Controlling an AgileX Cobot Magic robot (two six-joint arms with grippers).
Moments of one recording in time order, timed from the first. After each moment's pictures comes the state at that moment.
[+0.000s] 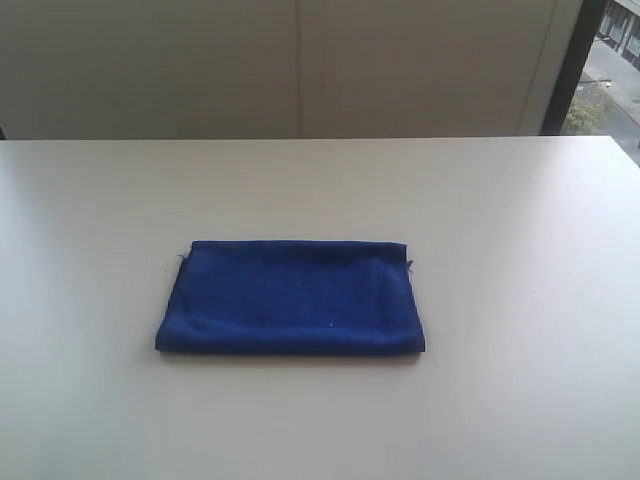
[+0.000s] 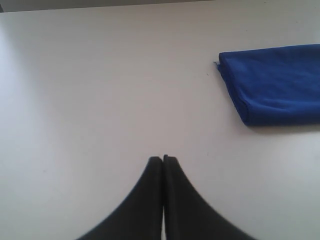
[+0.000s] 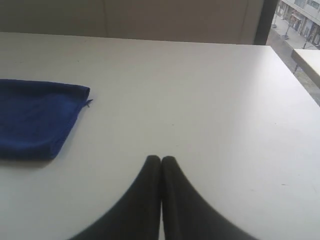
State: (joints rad) left arm -0.11 0.00 0.02 -0.13 0.39 0.11; right arm -0.05 0.01 0.00 -0.04 0.34 0.01
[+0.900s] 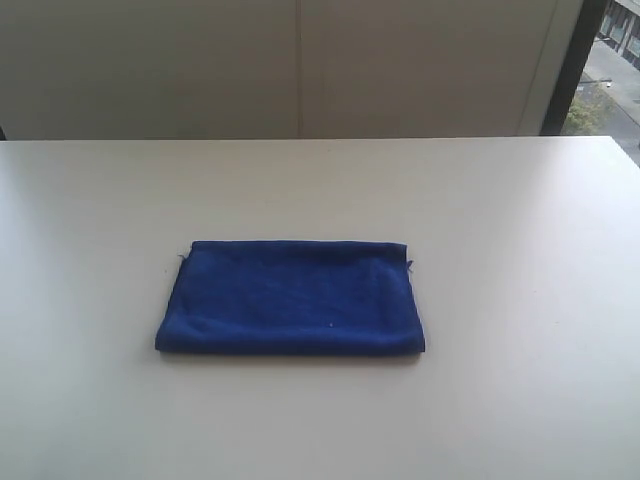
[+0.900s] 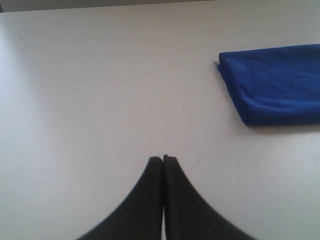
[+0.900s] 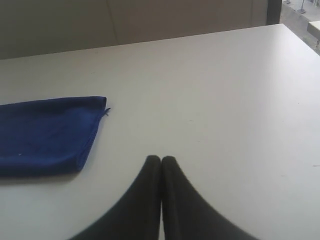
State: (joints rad) left arm -0.11 0.00 0.02 -0.13 0.39 0.11; right arm -0.02 0.01 0.00 -0.01 0.34 0.18
